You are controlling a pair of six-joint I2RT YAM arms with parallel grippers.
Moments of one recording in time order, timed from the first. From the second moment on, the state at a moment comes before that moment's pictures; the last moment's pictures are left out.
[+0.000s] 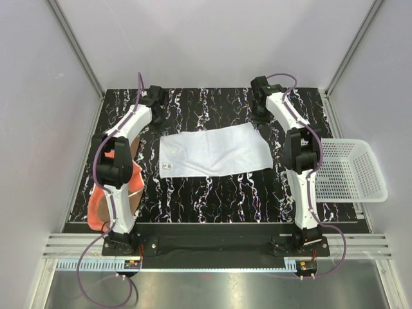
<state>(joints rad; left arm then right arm) -0.21 2.01 1.68 -0.81 -0.15 -0.48 0.25 2.34 2.15 -1.01 0.13 0.42</state>
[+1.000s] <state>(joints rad) -0.20 1.27 0.75 -0.66 0.05 -0.65 0.34 1.11 1.21 -0.79 0.08 0.58</state>
